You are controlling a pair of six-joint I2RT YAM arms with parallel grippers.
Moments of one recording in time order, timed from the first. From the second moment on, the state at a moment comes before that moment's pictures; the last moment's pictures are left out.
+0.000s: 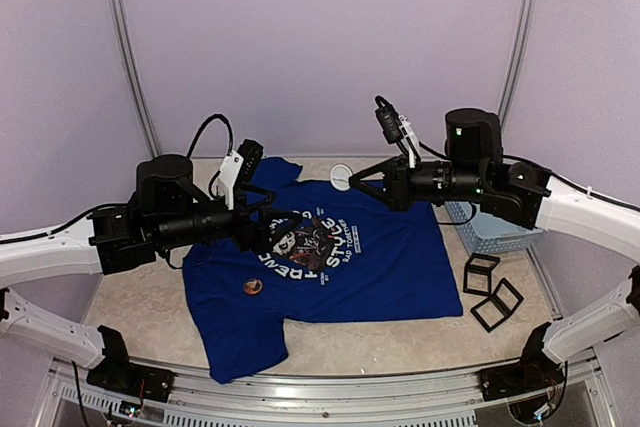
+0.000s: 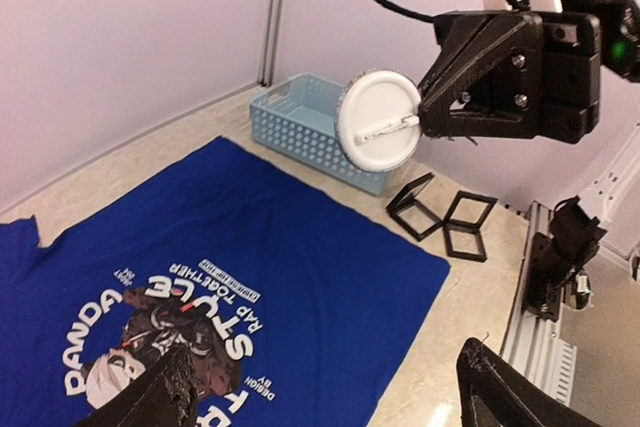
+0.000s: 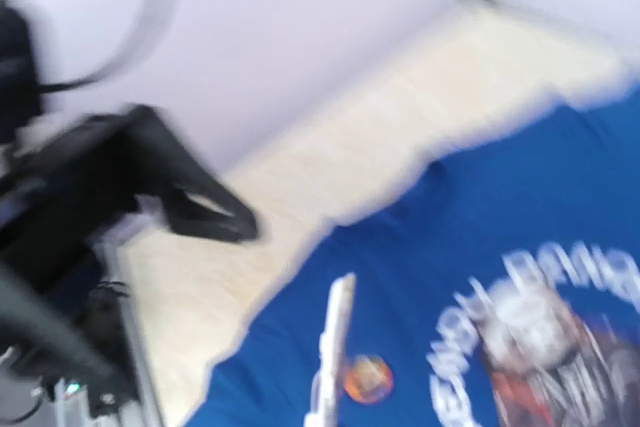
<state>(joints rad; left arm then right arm) -0.97 1.14 0.86 0.04 0.03 -0.16 0.85 1.29 1.14 -0.14 -0.34 0.30</state>
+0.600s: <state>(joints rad) -1.07 1.06 0.99 0.09 0.22 -0.10 0.88 1.22 1.04 0.28 -0.74 0.03</state>
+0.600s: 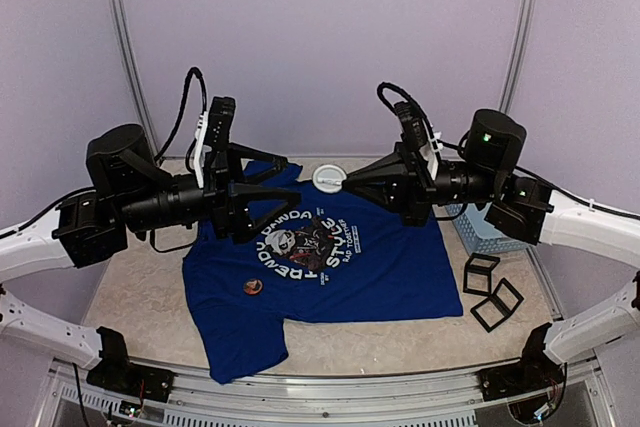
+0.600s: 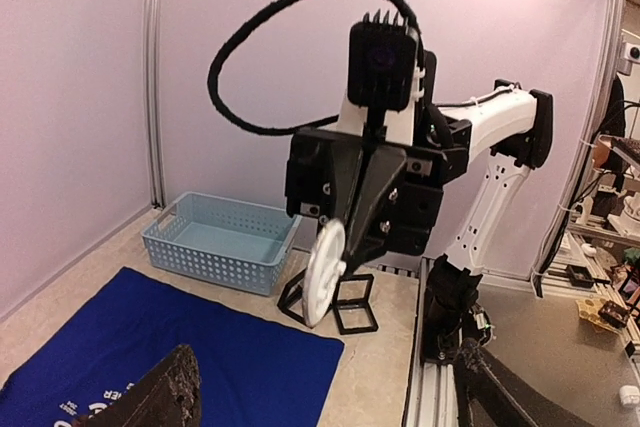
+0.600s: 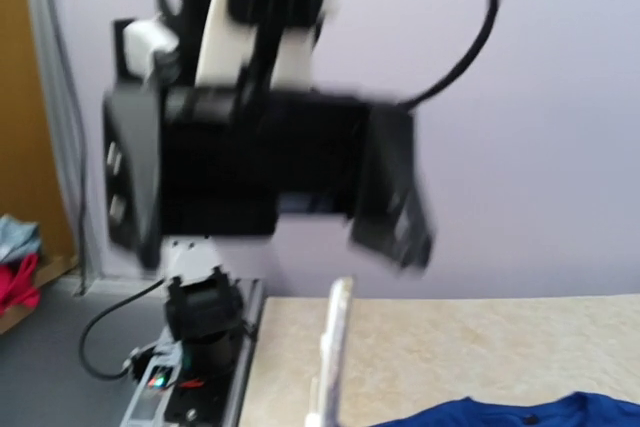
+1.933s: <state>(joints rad) -1.13 1.09 1.13 -0.24 0.14 -0.03 0.98 1.35 1.17 0.04 -0.74 -0.17</state>
